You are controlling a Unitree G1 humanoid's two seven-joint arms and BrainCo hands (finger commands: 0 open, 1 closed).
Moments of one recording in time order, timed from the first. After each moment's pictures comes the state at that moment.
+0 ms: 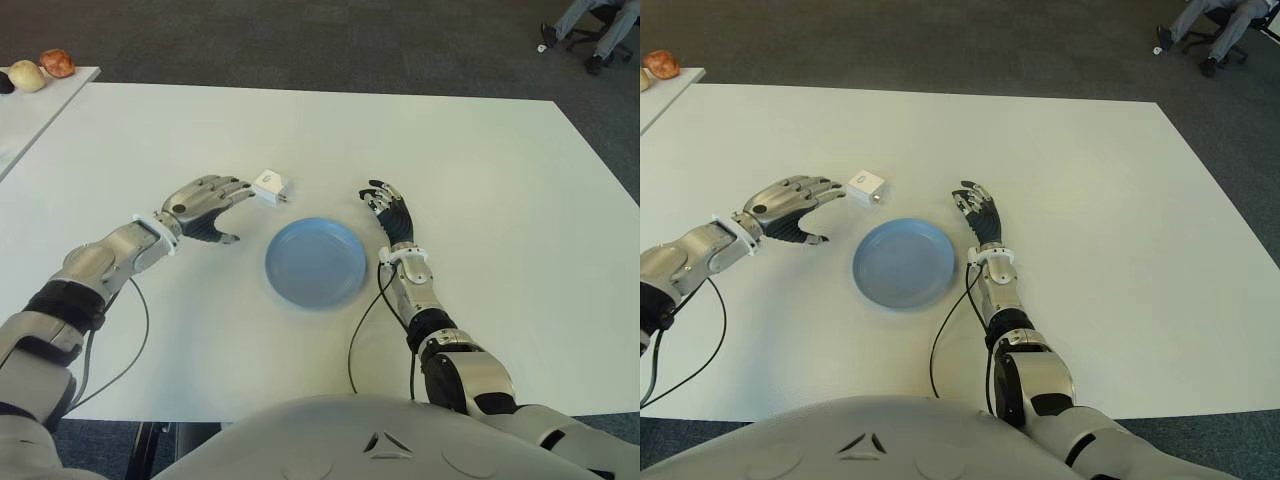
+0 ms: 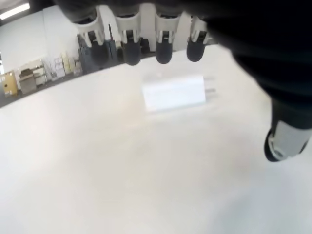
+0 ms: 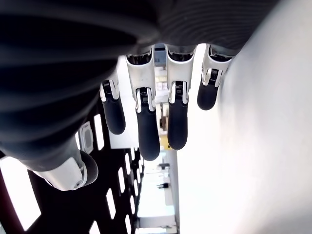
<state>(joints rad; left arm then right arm) -0.39 0.83 -0.48 0.52 0.92 -0.44 0.23 -0.40 0.04 -0.10 1.02 0.02 -0.58 0.03</state>
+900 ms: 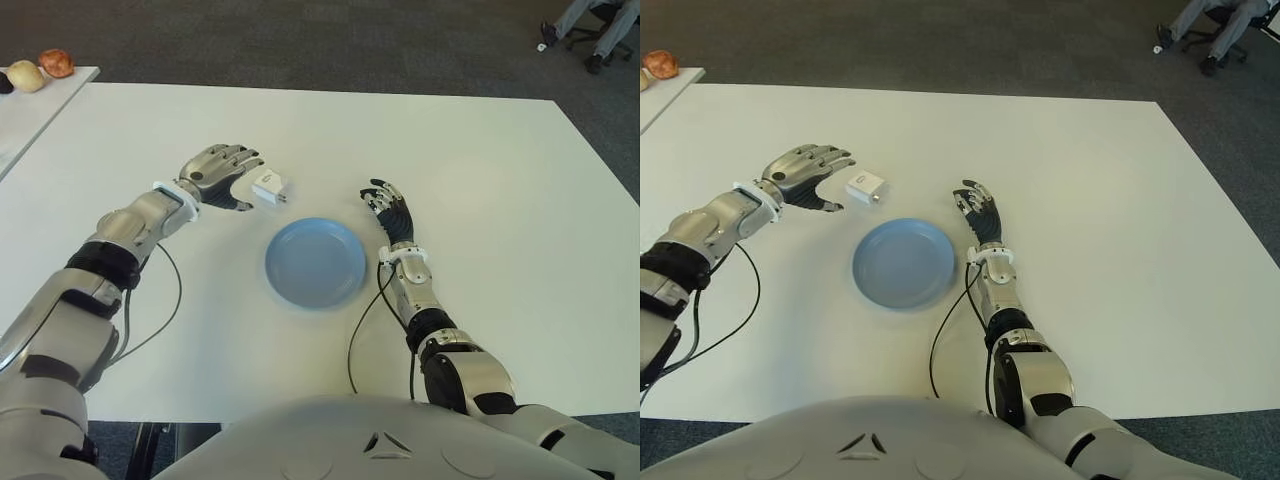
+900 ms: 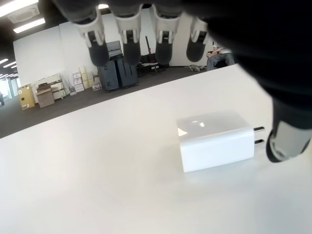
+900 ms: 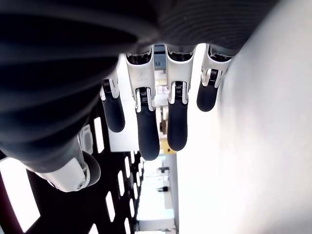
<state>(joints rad) -0.60 0.69 -0.53 0.74 0.96 -0.39 0.23 -0.40 0.04 -0.09 1.01 0.01 -0.58 0.01</state>
